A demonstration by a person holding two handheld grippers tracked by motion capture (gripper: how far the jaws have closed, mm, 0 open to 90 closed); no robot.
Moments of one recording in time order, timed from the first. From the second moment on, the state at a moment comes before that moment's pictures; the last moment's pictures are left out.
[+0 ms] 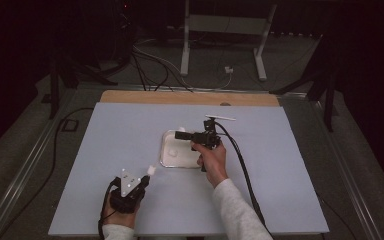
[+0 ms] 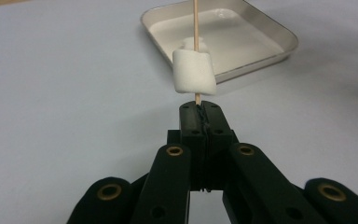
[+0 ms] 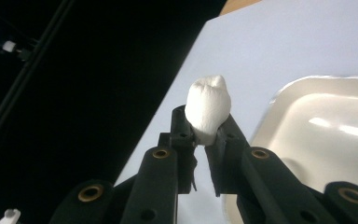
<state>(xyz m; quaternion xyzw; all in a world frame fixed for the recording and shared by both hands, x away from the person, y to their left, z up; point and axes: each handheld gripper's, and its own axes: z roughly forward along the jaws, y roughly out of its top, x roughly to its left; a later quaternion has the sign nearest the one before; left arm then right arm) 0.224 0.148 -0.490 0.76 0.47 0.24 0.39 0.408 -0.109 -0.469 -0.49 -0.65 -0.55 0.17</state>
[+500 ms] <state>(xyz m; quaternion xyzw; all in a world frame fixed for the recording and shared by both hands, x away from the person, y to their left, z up) 0.238 0.138 -0.487 0.75 0.47 0.24 0.41 0.407 -0.105 -0.490 -0.52 -0.72 -0.44 0.14</state>
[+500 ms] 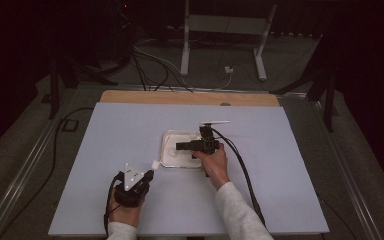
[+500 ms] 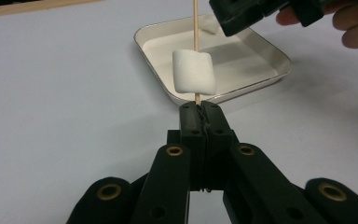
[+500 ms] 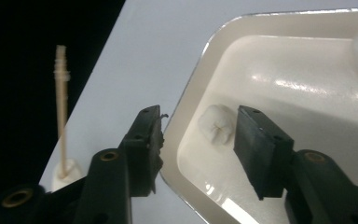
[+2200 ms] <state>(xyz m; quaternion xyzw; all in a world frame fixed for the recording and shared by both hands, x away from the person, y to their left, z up) 0.251 0.115 -0.486 0.72 0.46 0.23 0.47 0.366 -0.073 -0.485 -0.44 -0.71 -0.50 0.24</state>
